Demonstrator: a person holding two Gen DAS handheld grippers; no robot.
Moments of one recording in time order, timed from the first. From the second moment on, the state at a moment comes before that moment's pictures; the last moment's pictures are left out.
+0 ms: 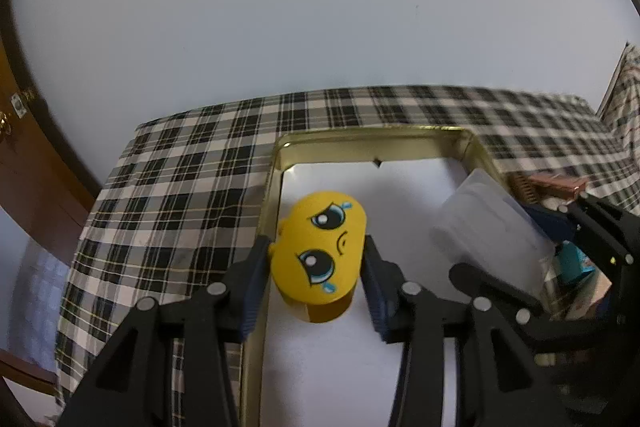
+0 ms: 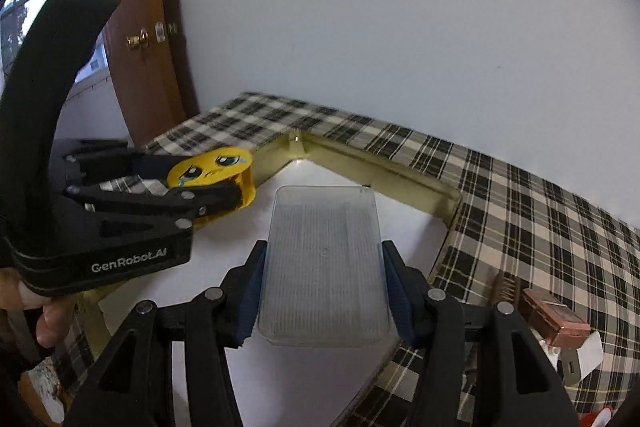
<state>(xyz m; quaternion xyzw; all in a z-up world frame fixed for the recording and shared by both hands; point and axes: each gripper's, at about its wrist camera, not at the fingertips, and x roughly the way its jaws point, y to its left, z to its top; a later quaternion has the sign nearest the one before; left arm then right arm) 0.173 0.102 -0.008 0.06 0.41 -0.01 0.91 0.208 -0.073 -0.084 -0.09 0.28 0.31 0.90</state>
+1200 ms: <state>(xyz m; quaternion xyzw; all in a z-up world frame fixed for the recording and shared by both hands) 0.068 -0.111 -0.038 0.08 0.34 -0.16 0.92 0.099 -0.336 -0.103 0.03 0.20 0.14 0.97</state>
